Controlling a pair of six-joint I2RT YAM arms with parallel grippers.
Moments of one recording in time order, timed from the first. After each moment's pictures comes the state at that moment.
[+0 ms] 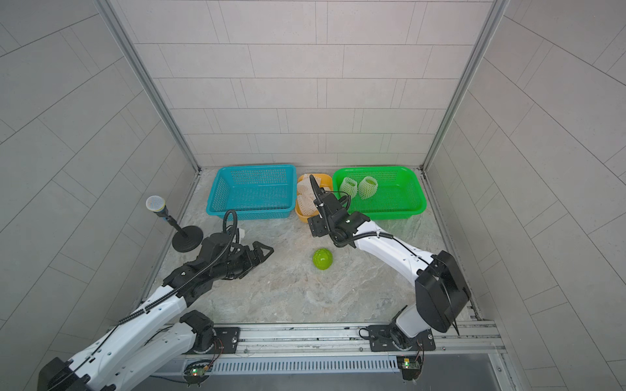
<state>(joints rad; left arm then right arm) -0.49 0.78 0.53 -0.42 0.28 -0.98 0.63 1.55 1.20 -0.47 0.18 0.24</state>
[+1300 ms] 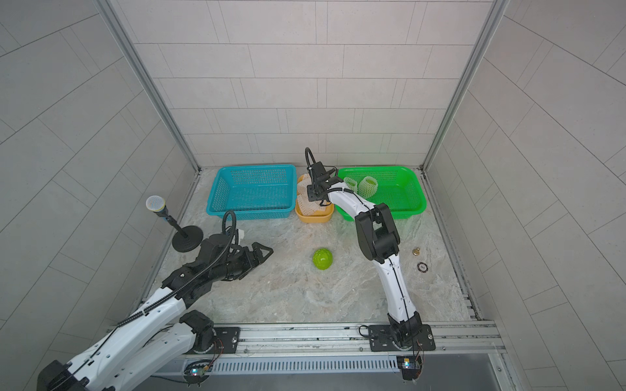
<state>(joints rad) -0.49 0.77 0.51 -0.42 0.29 -0.98 0.44 2.28 1.94 -0.56 0.12 0.27</state>
